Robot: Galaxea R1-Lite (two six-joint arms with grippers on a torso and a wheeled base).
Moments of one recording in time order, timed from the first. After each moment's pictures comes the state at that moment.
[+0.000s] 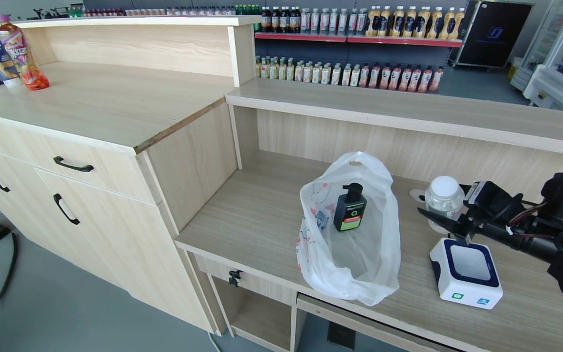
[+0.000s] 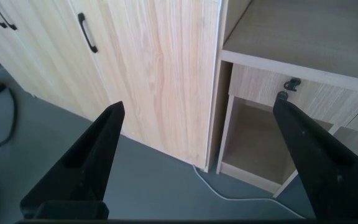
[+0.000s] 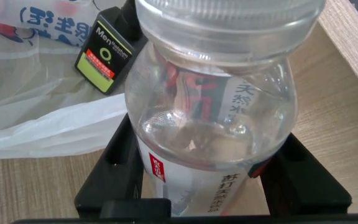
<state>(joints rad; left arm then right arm) 0.00 0.00 0.00 0.03 0.08 0.05 -0.05 1.85 -0.54 -1.22 0.65 -0.88</state>
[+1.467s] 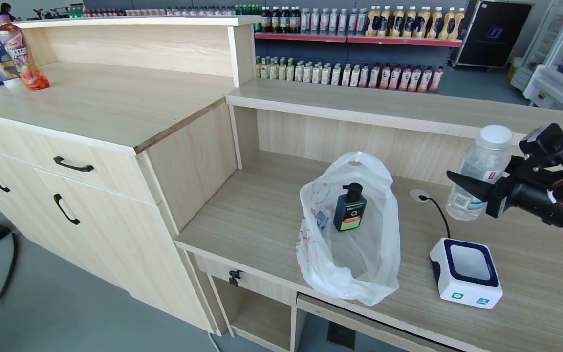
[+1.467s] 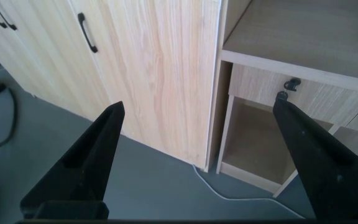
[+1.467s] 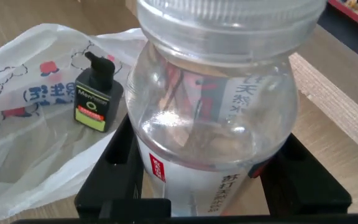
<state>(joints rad) 0.00 0.00 0.00 0.03 0.08 0.05 -0.07 1.60 -0.62 -1.01 0.51 -0.47</state>
